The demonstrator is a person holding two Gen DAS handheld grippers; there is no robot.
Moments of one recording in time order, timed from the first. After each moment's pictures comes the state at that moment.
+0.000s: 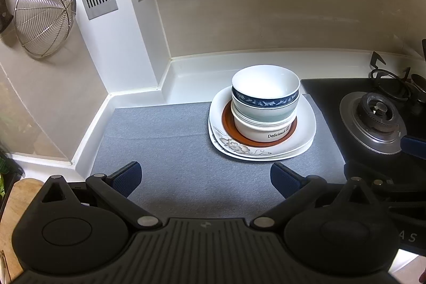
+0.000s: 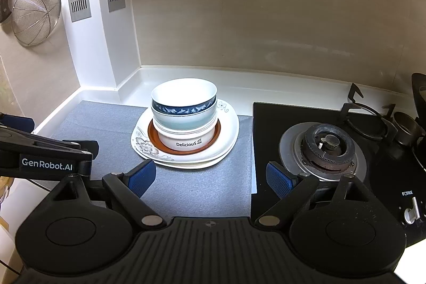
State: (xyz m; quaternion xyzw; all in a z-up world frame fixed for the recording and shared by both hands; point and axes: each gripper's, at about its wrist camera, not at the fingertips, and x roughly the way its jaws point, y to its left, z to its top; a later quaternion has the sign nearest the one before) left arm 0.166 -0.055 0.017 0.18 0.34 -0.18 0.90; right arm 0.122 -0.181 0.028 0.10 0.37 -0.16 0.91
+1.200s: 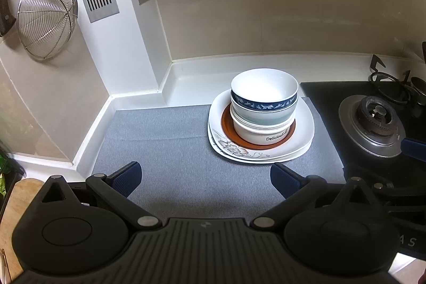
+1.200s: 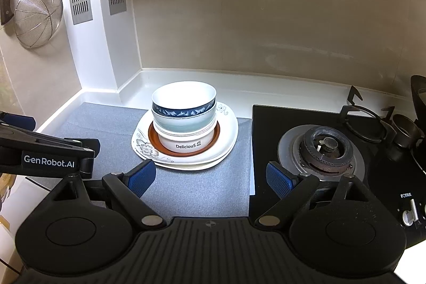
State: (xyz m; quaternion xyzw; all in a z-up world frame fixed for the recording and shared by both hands) left arm 0.161 -0.057 0.021 0.17 0.34 -0.18 0.91; right arm 0.117 -0.182 0.030 0.09 0.37 -0.16 0.91
